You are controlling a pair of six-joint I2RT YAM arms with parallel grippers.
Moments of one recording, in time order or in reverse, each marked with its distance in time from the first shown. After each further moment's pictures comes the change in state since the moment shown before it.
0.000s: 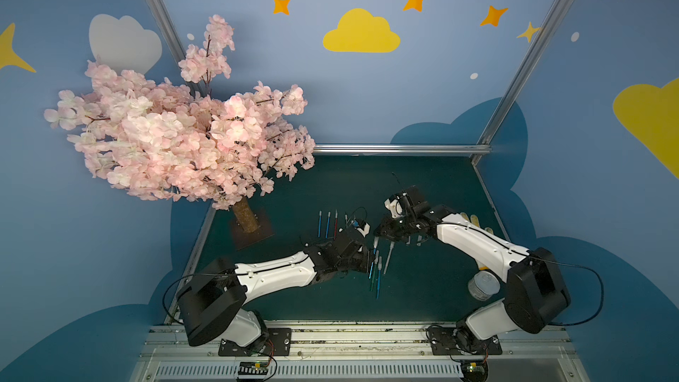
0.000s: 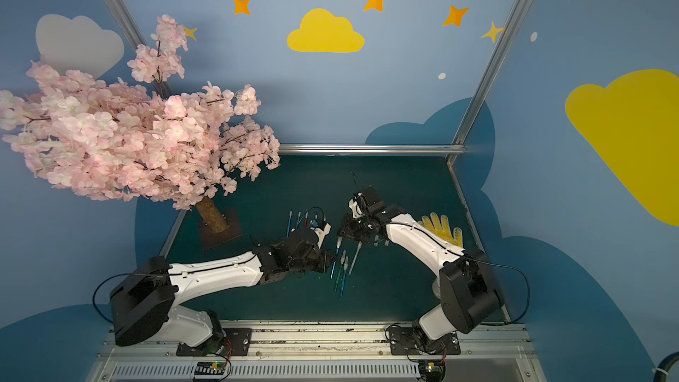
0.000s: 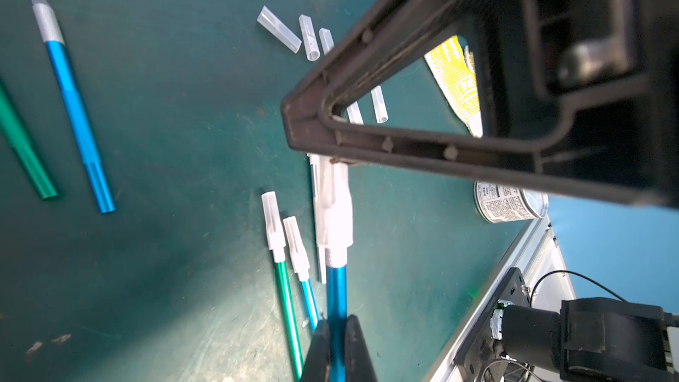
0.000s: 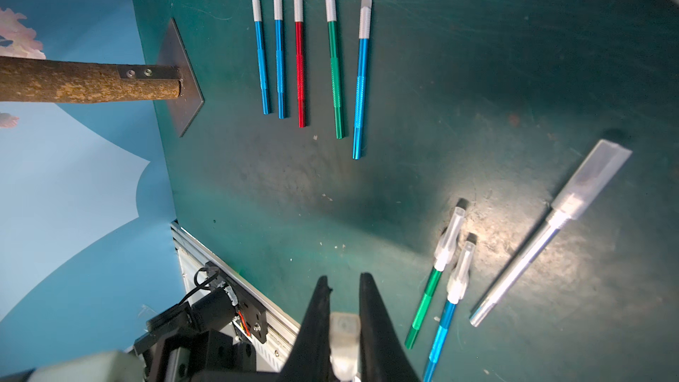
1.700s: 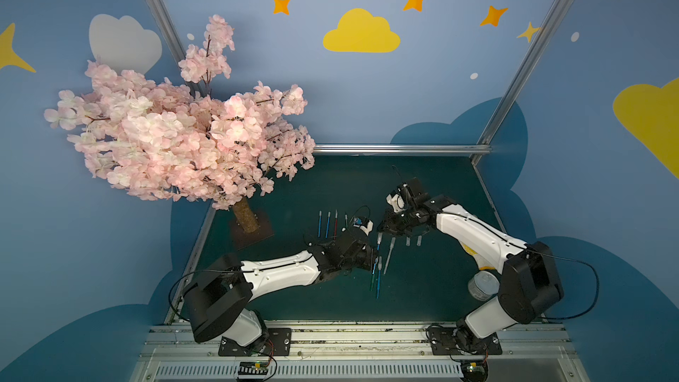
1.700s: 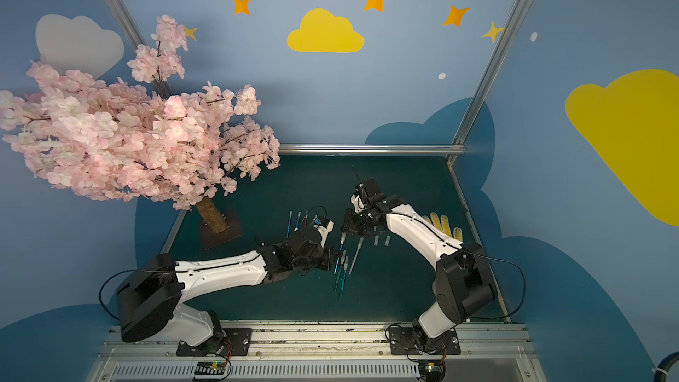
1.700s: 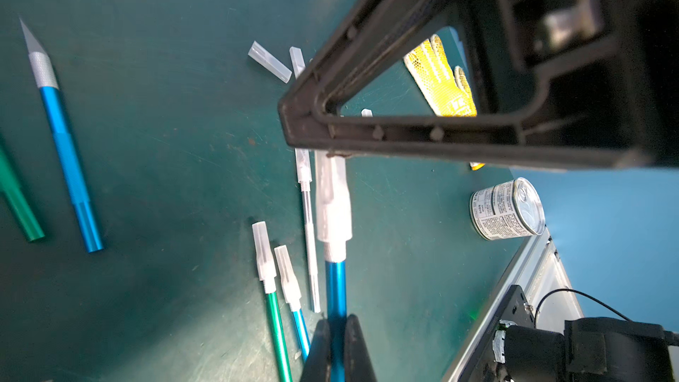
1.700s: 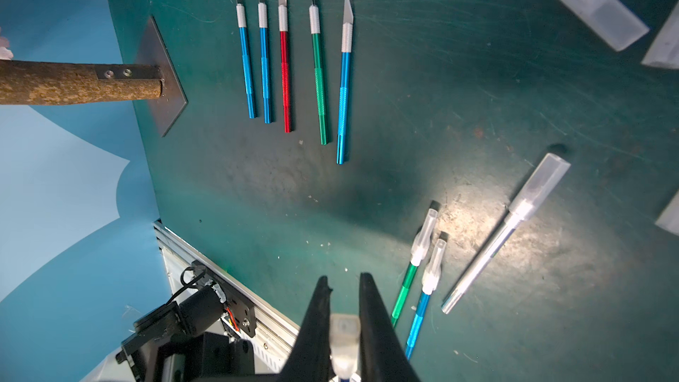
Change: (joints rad) left arm -0.012 0.032 0.019 0.049 -0.036 0.019; right arm -0.039 0.057 0.115 -0.133 0.007 -0.101
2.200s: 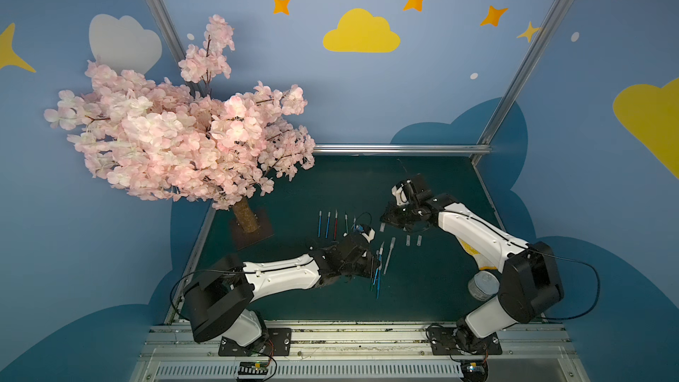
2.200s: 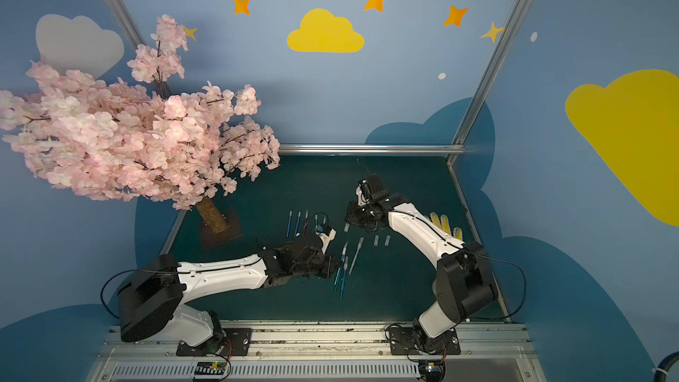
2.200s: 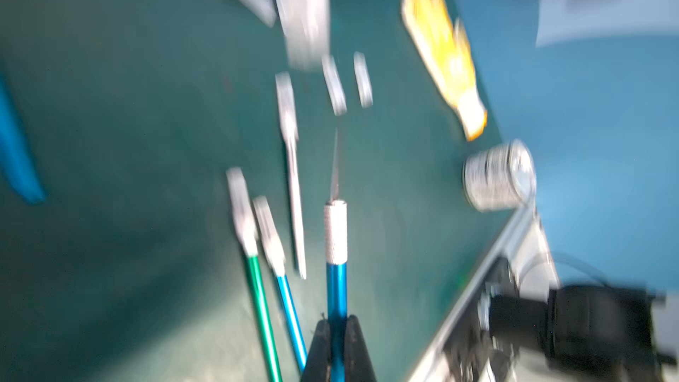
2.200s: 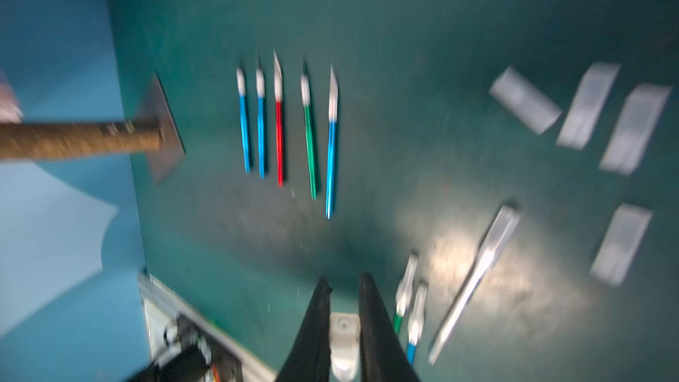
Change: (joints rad) left arm -0.046 0.003 -0.047 -0.023 0.098 -0.053; right arm -0.043 -0.002 0.023 0.128 0.121 0.024
